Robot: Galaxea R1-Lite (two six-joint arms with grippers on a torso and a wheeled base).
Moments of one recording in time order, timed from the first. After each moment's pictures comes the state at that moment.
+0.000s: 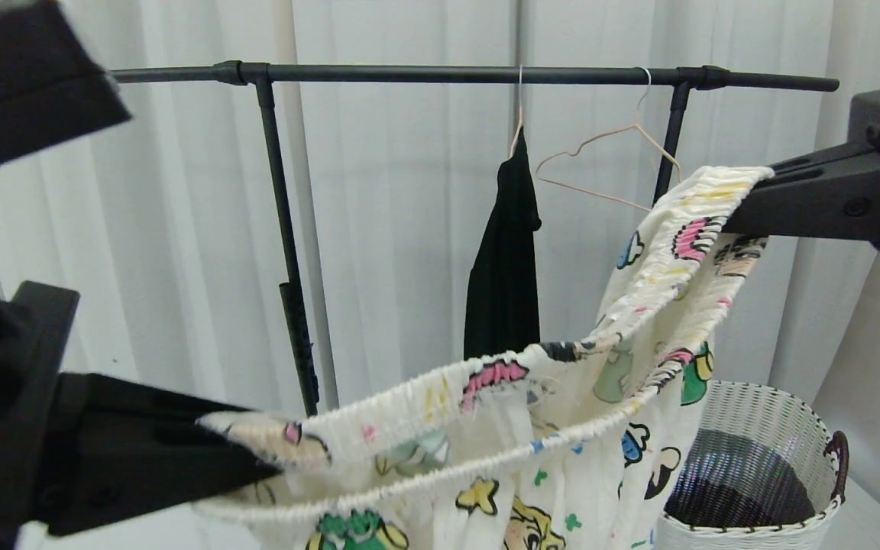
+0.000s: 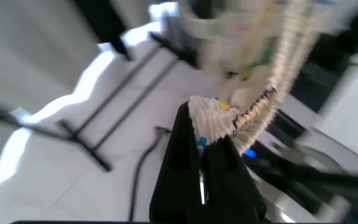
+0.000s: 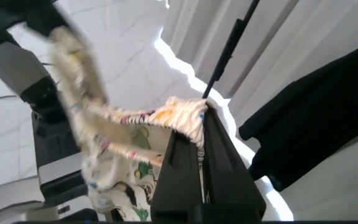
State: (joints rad) left arm -1.03 1.28 -1.49 0.88 0.01 -0.09; right arm 0.87 1.37 -1.53 0.45 0.33 -0.10
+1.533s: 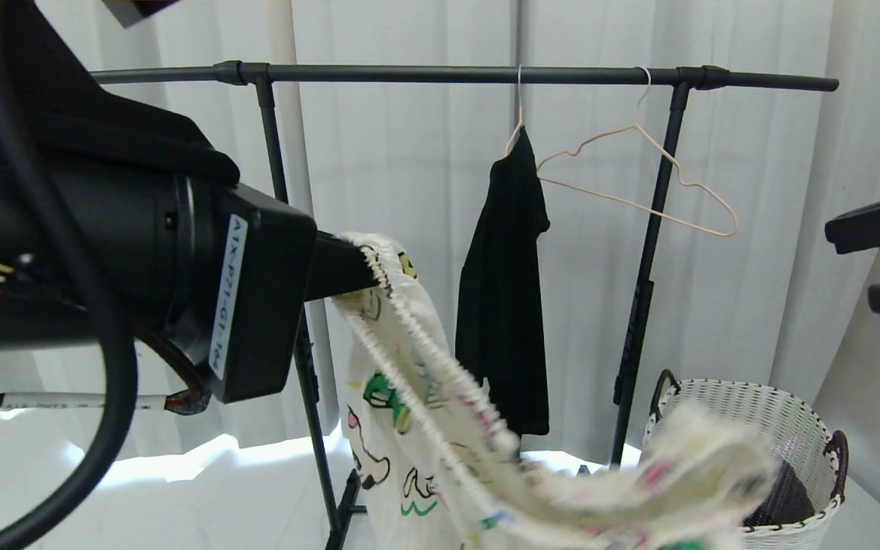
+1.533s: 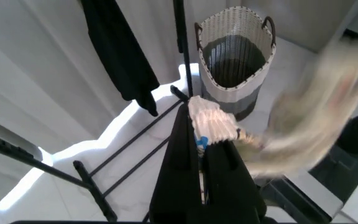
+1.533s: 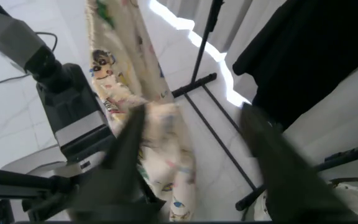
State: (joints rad) left arm -0.95 1.40 -1.52 0.59 0.16 -0.06; right arm 0.77 1.27 -1.68 0.87 0.32 -0.07
